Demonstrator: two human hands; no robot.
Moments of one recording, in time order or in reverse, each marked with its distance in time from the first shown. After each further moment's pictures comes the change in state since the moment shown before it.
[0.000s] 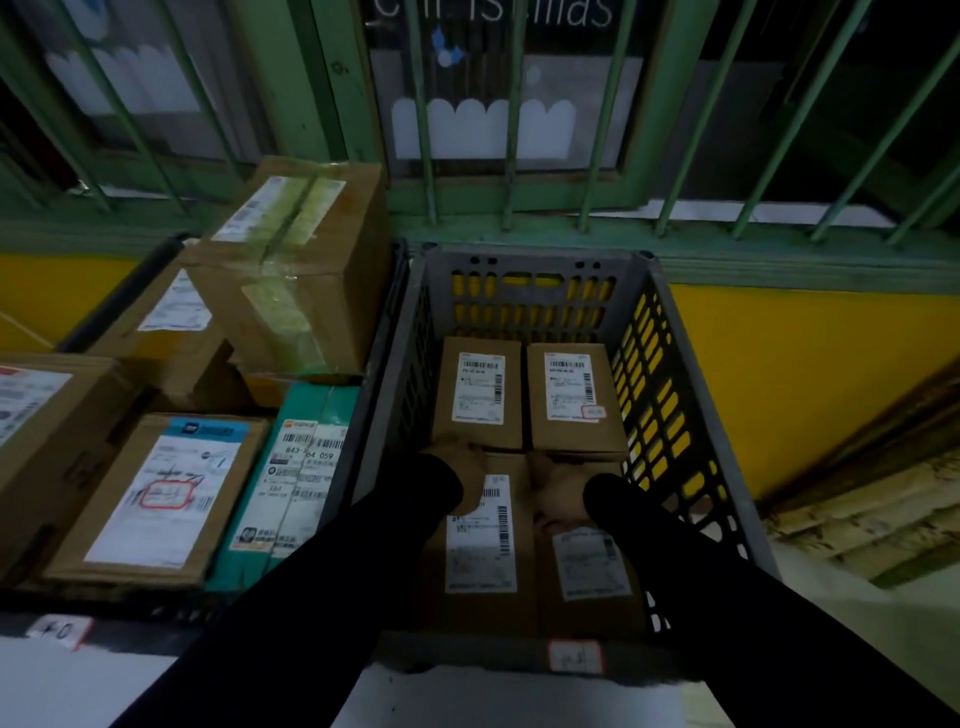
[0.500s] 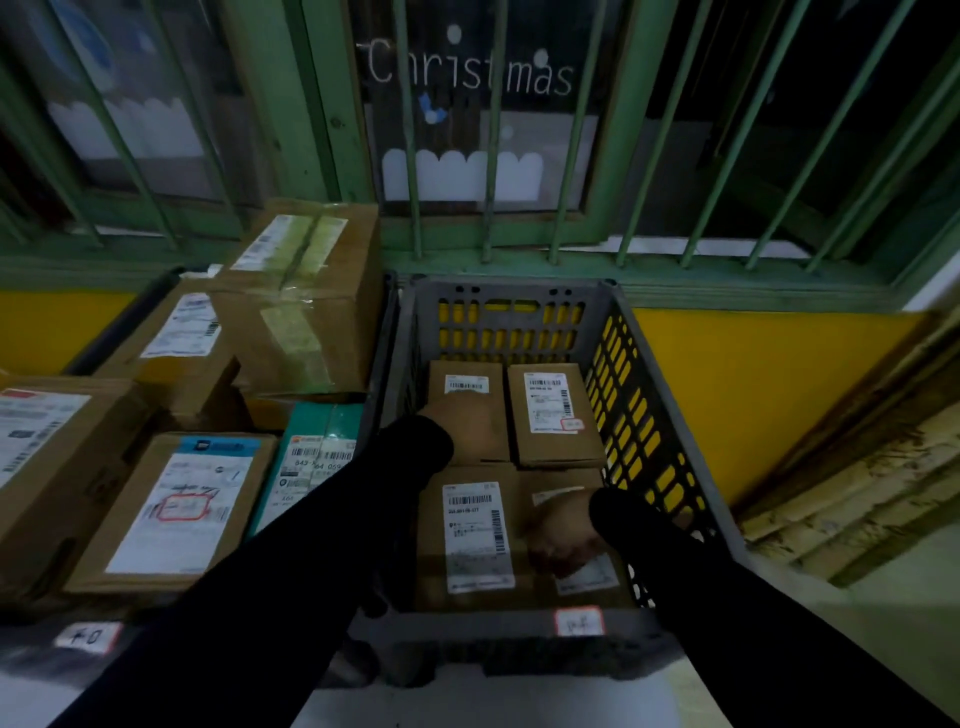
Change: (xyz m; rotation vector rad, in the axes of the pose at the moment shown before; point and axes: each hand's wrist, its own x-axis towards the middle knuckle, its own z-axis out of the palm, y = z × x) left_hand -0.067 0.005 -0.075 -0.301 0.258 0.214; right_hand -0.048 0.003 0.019 -0.253 -0.007 0.163
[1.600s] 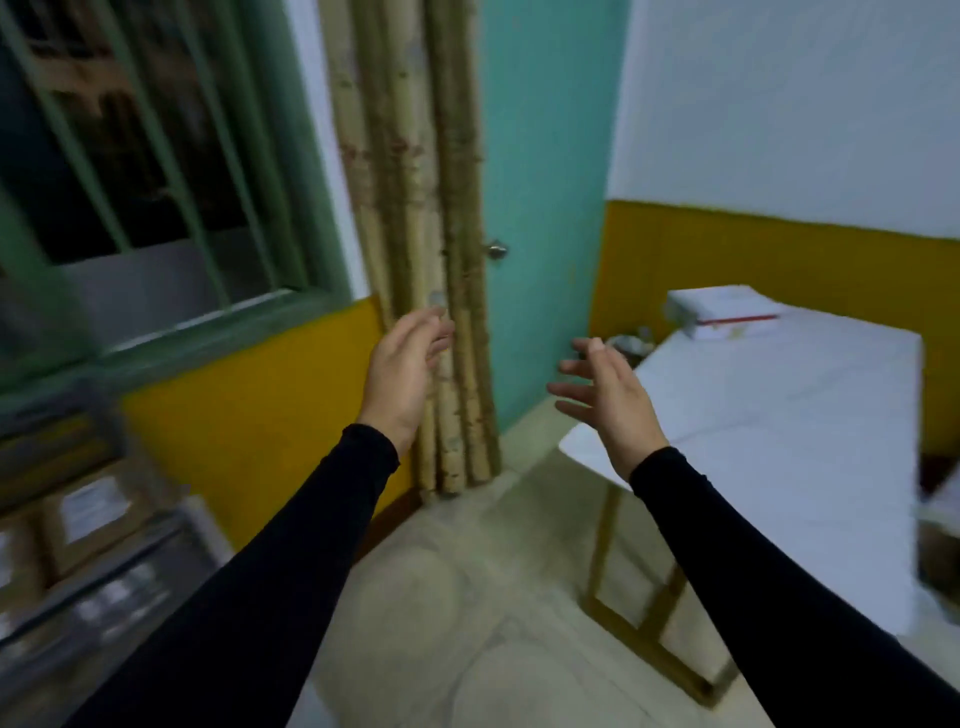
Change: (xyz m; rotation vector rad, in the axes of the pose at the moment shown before) left_hand -0.205 0.494 0.179 -1.134 0.040 0.680; right_hand -0.421 0.452 0.117 1.312 1.544 -0.621
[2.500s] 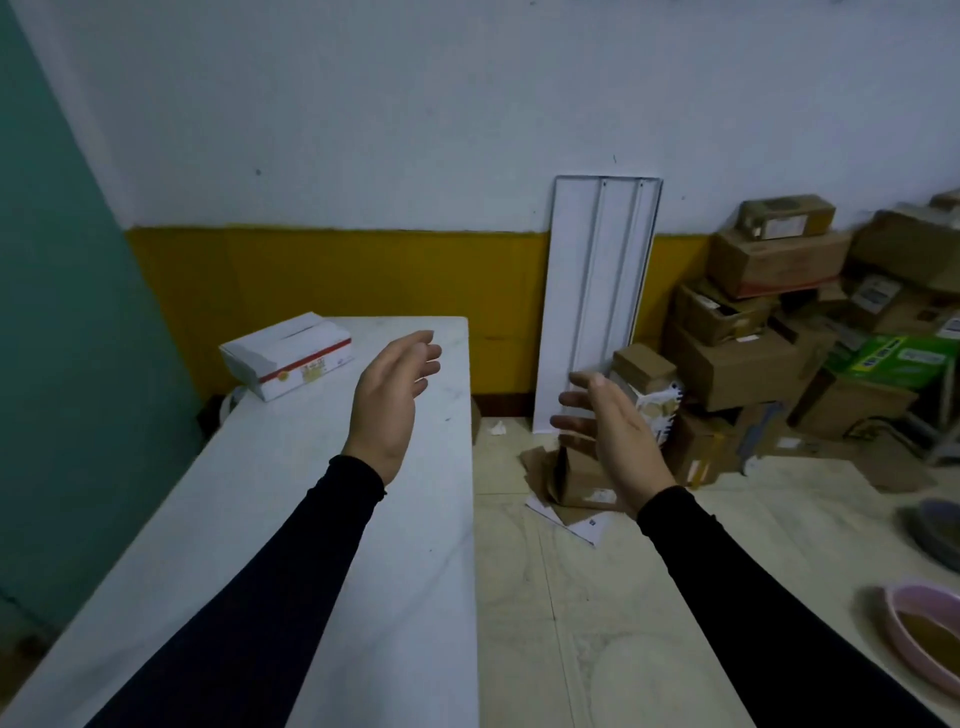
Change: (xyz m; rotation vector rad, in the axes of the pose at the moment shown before) left_hand 0.051 -0.108 0.680 -0.115 -0.708 0.013; right_hand 0.057 -0.057 -0.608 -0.198 0.737 -0.005
